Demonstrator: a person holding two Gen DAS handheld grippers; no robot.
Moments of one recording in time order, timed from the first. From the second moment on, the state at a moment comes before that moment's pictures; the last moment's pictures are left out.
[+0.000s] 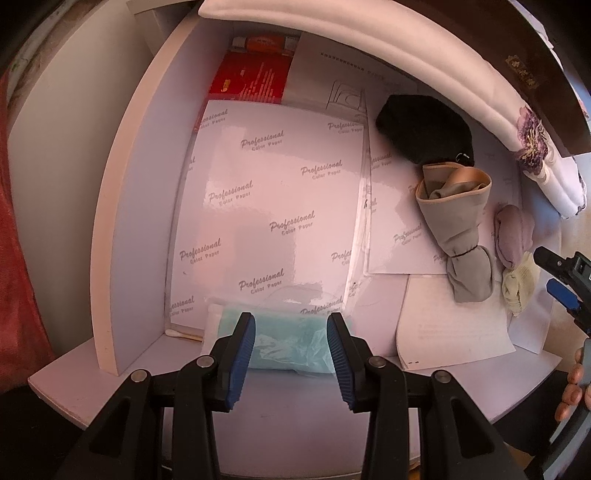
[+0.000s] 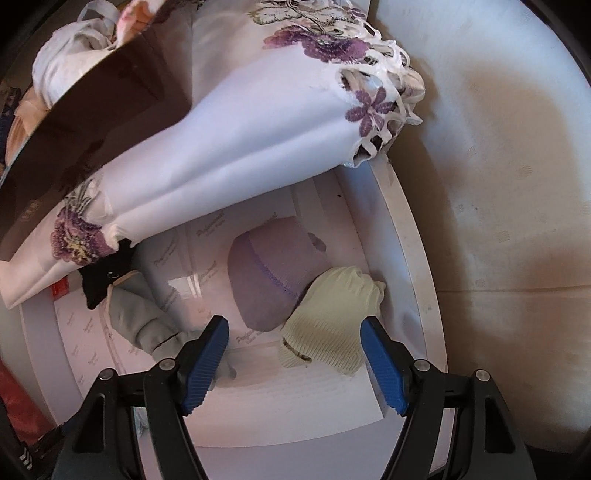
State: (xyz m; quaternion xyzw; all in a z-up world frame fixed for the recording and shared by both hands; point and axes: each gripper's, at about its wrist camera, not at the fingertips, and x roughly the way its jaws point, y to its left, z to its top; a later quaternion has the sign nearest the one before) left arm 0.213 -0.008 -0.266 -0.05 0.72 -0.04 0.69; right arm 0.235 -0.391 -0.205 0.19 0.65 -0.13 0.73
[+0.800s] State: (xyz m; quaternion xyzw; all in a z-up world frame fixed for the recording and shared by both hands) left arm 0.211 -0.008 -0.267 -0.07 0.73 -0.04 0.68; right arm 0.259 -0.364 -0.268 0.07 0.70 -0.13 0.69
